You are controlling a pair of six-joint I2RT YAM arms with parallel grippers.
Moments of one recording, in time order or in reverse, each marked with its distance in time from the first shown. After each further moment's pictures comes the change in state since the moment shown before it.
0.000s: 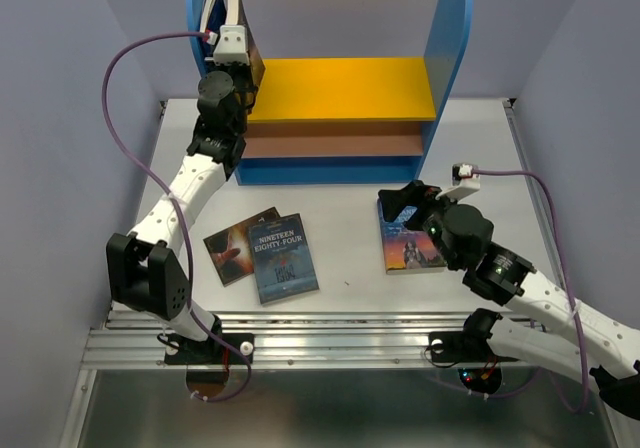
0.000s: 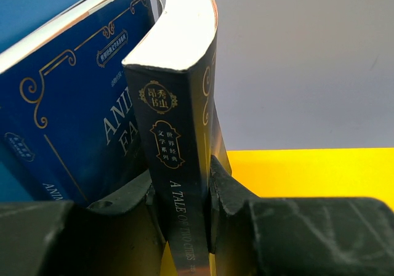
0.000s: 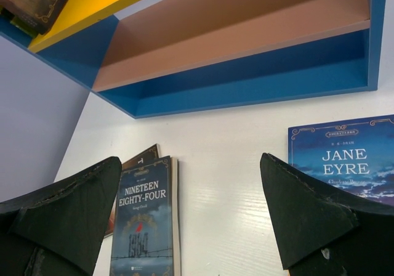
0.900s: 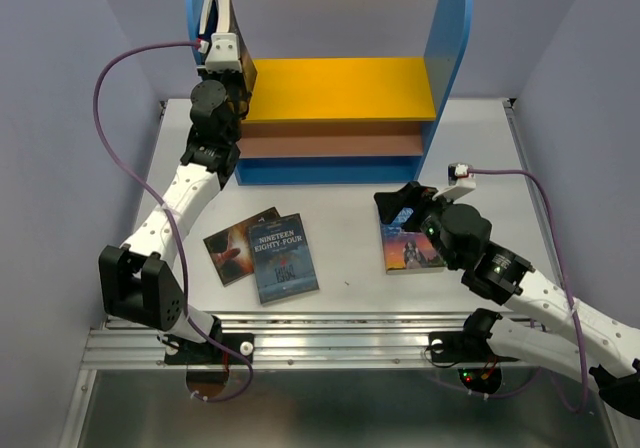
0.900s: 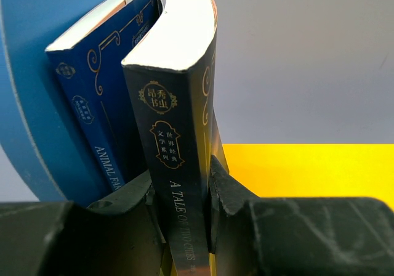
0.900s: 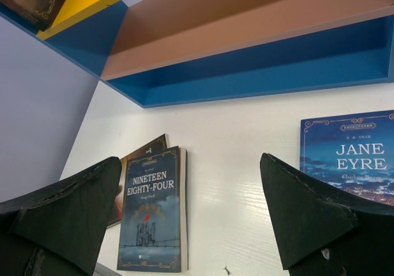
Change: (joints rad) left arm 0.015 -0.067 -0.078 0.022 -0.013 -0.002; right arm 0.000 0.004 0.000 -0.003 -0.052 0.021
